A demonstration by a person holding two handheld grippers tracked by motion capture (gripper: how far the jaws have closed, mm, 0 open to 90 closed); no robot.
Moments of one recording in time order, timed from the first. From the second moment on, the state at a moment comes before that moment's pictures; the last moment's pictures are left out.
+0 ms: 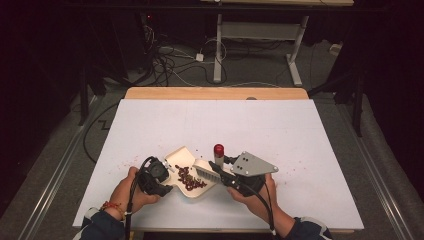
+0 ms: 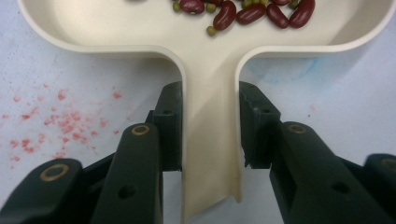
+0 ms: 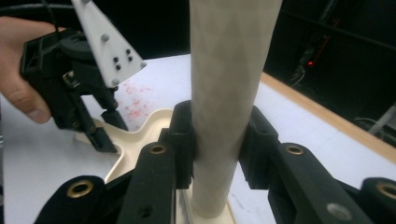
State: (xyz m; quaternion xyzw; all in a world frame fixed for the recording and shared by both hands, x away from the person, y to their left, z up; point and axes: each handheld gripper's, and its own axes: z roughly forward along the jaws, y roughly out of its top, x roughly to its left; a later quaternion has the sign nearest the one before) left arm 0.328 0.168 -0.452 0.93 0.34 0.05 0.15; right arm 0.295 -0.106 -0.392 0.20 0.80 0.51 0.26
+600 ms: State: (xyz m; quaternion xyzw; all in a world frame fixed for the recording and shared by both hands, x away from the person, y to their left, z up) left arm 0.334 0.174 -0.457 0.93 0.35 0.03 0.15; right arm 0.364 -0.104 -0.398 0.23 0.76 0.50 0.35
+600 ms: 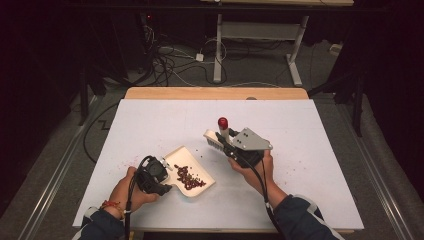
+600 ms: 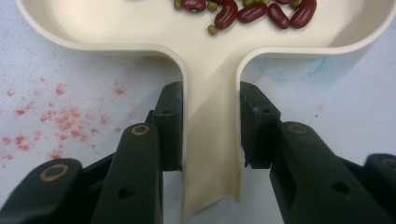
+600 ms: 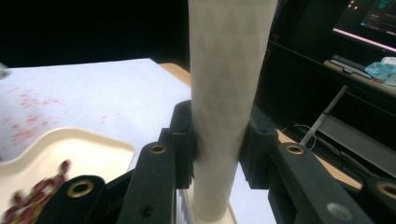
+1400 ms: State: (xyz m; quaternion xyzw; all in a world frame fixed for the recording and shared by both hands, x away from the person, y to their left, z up) left arm 0.344 0.176 -0.456 0.92 0.36 0.03 0.15; right arm 0.327 -0.075 -0.407 0.19 0.78 0.53 0.25
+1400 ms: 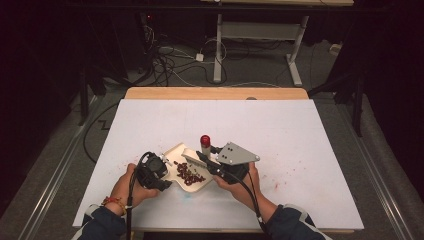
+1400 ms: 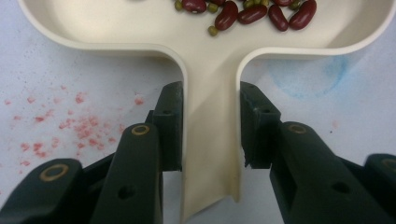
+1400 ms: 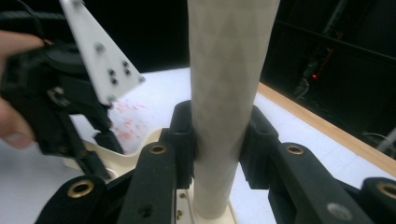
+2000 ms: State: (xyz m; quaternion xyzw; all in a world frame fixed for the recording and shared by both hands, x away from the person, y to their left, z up) left arm 0.341 0.176 -0.457 0.91 0.37 0.04 0.18; right arm 0.344 -0.064 -0.412 0.20 0.78 0.51 0.31
